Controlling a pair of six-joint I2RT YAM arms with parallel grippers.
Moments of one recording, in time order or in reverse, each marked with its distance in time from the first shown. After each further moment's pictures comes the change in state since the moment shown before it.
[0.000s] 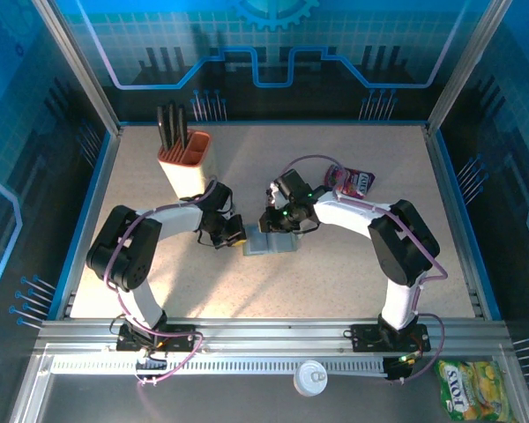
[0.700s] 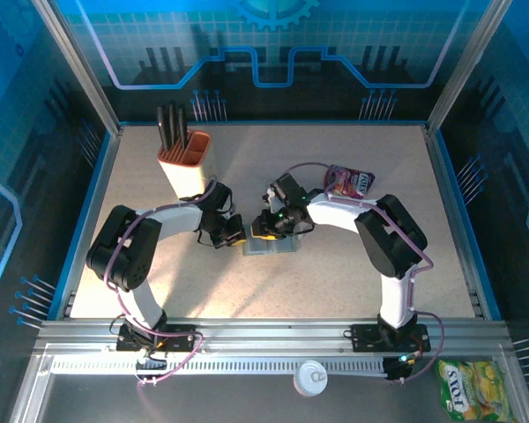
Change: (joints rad) left arm 0.003 0.000 0.000 0.006 0.000 0.003; right arm 0.006 0.100 0.010 0.048 -0.107 0.097
